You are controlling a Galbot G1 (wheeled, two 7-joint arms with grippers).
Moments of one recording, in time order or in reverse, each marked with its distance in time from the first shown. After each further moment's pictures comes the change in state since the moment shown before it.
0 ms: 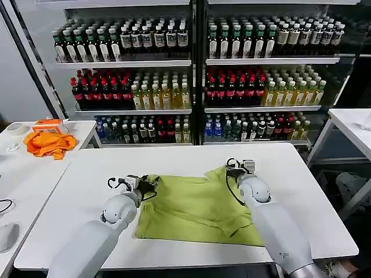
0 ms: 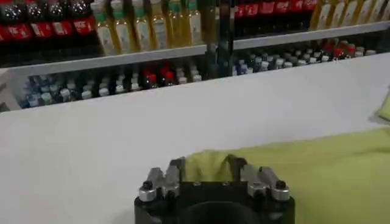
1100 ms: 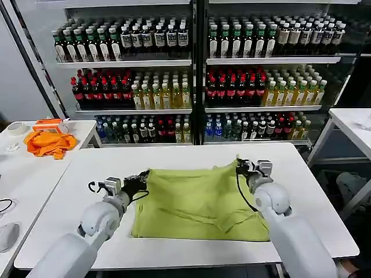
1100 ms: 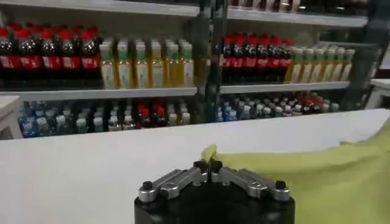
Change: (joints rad) left arm 0.200 0.134 -0.144 -0.327 -0.096 -0.088 0.015; right arm -0.288 -0.150 0.156 0.526 0.047 -0.007 0.042
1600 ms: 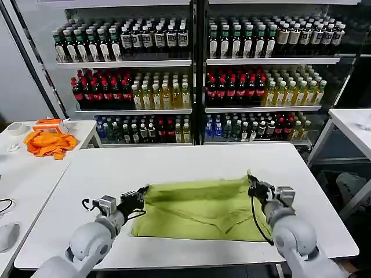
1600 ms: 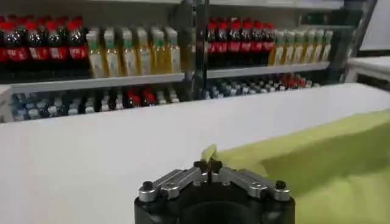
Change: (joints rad) left arm 0.178 0.061 -0.052 -0.106 0.060 0.007 0.036; right arm -0.354 -0.007 0.159 0.279 -0.026 0.000 0.000
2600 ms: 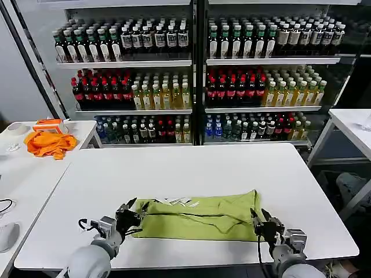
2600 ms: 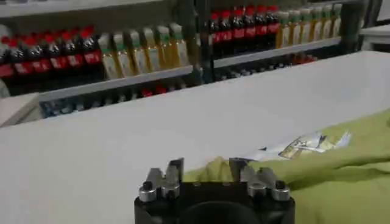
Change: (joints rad) left arm 0.180 -0.061 -0.048 -0.081 0.201 -0.044 -0.067; right arm -0.303 0.097 0.090 0.164 -0.149 0.037 -0.032
